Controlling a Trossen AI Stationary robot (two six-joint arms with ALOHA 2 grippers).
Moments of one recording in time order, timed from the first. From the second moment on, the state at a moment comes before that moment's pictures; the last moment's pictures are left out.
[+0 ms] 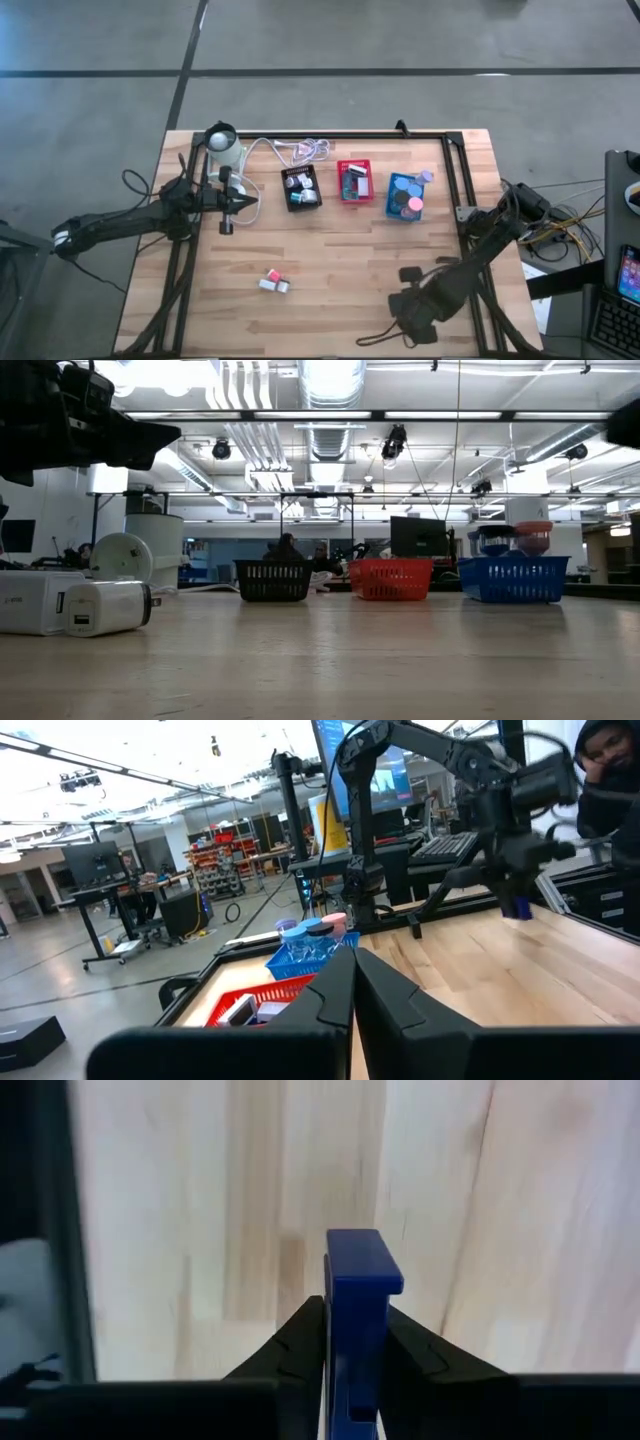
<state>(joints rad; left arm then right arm) 0.35 0.38 0.01 0.47 0.34 0.18 0.80 1.71 1.15 -0.83 0.04 0.76</state>
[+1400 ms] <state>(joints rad) 0.35 0.38 0.01 0.49 0.34 0.15 0.55 0.41 0.48 -0.19 0.42 0.01</state>
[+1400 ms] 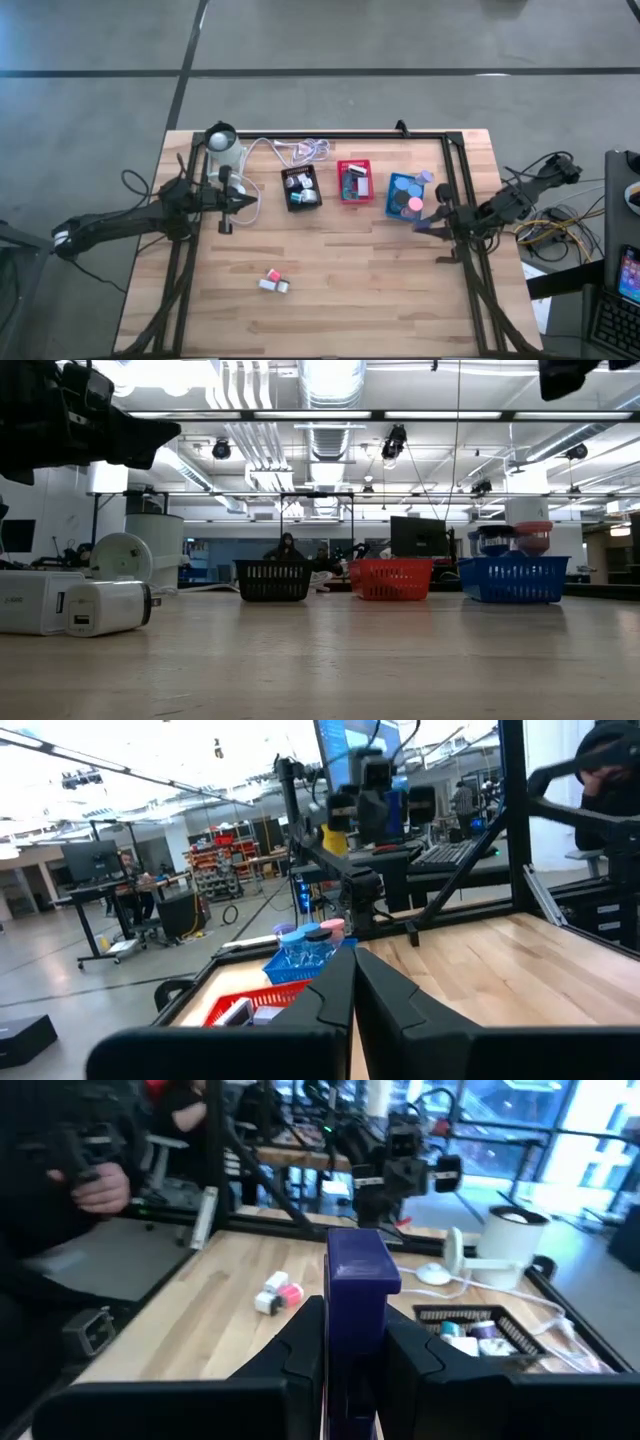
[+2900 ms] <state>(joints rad) 0.35 0.38 0.01 0.54 0.15 0.44 0.49 0.20 0.24 -0.08 0.50 0.00</state>
